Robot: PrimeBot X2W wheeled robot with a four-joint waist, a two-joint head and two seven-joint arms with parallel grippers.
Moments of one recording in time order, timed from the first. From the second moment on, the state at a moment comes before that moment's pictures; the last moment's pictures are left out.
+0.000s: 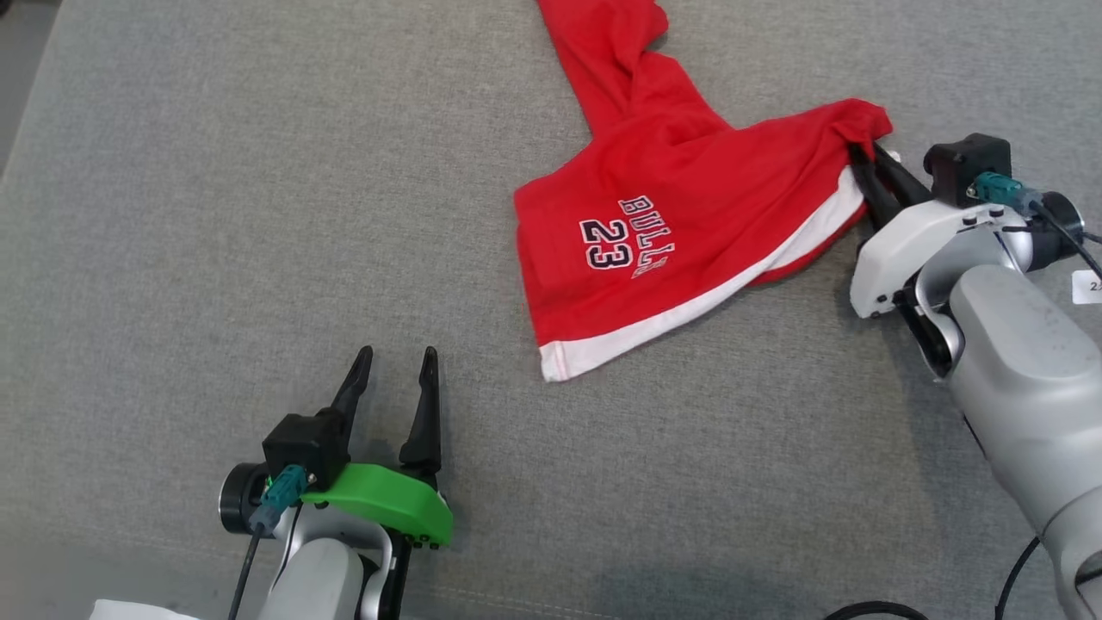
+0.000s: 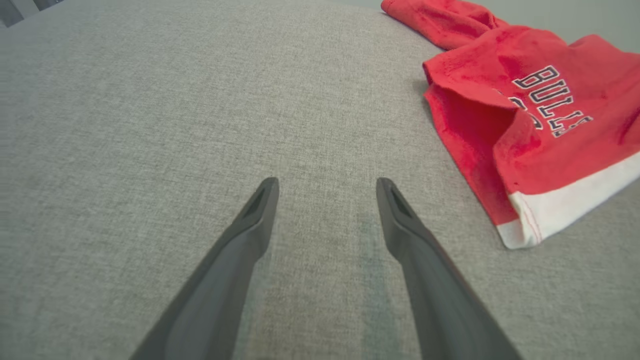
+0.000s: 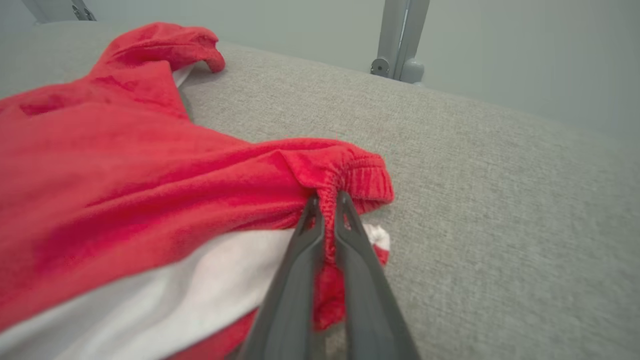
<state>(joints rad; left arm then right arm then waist) -0.24 0.05 -0.29 0.39 -0.34 0.00 -0.26 -0.86 -0.30 0.44 0.96 0.39 0.13 -0.26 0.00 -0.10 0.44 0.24</state>
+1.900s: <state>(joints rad) -0.17 0.05 -0.21 0.51 -0.34 -0.05 -0.26 -0.25 -0.13 0.03 0.42 0.13 0.13 -0.26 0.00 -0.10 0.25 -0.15</state>
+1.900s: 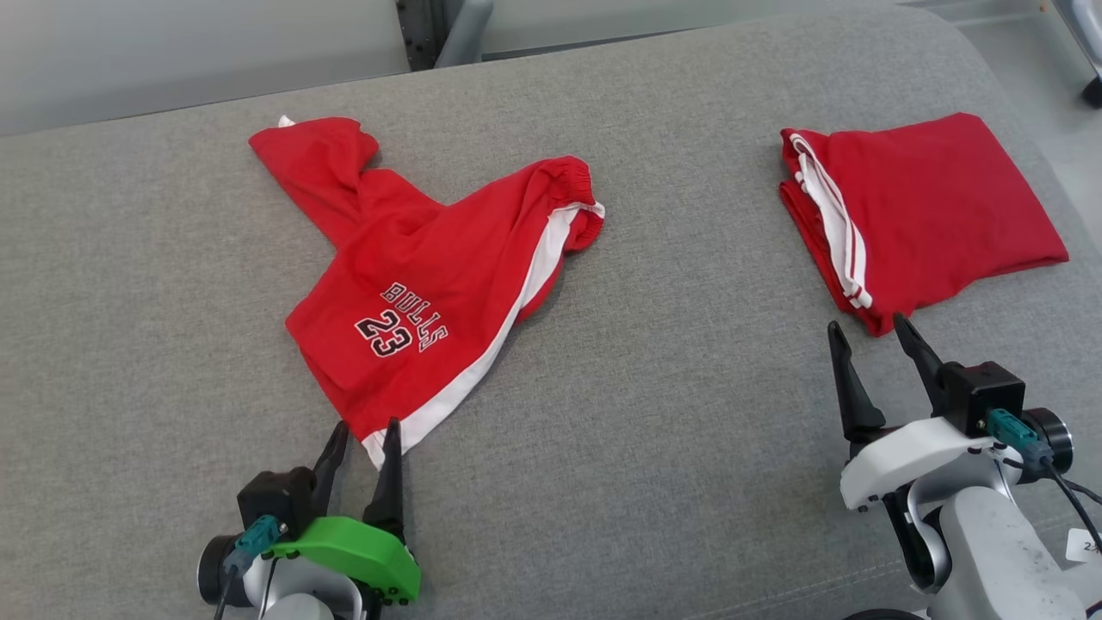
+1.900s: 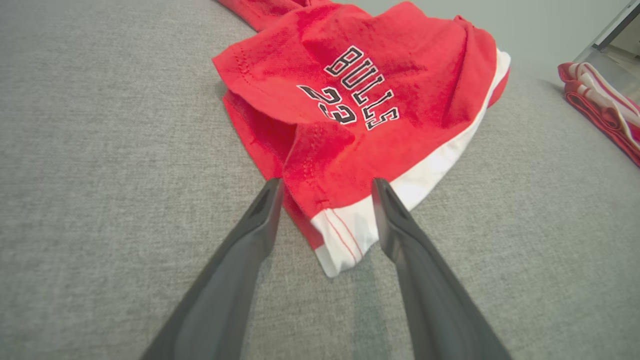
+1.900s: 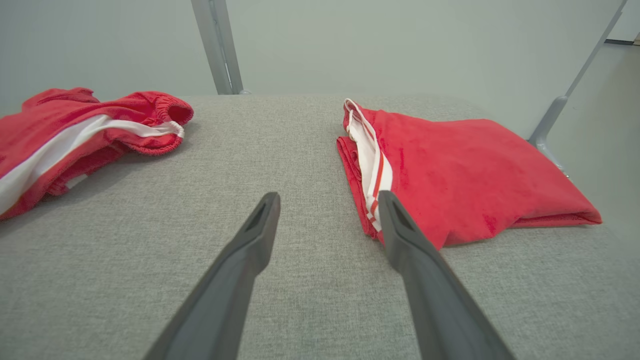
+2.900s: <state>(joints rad) -0.22 0.05 -0.13 0.47 -0.31 -0.07 -0.26 -0.27 -0.11 0.02 0.43 0.14 0.13 -0.26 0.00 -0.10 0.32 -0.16</state>
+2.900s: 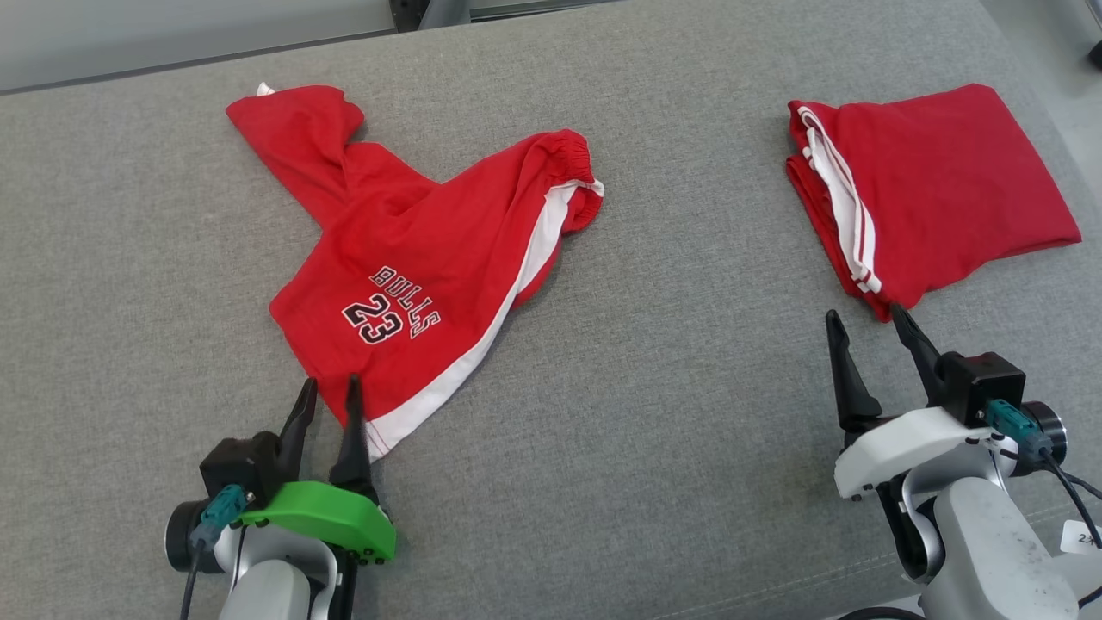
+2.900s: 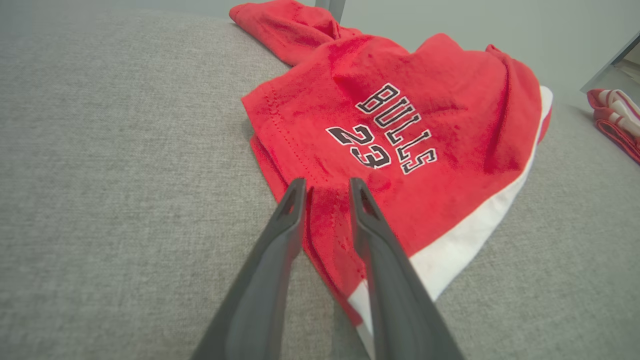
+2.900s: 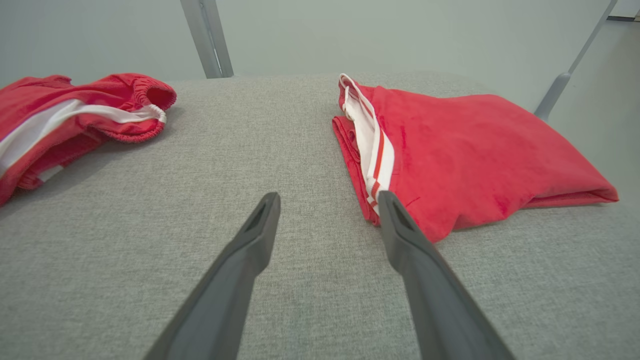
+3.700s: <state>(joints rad) -0.23 0.05 -0.06 0.47 -0.30 -0.02 -0.26 -0.27 -0.11 0.02 0.45 0.15 0.13 -0.26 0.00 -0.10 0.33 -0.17</state>
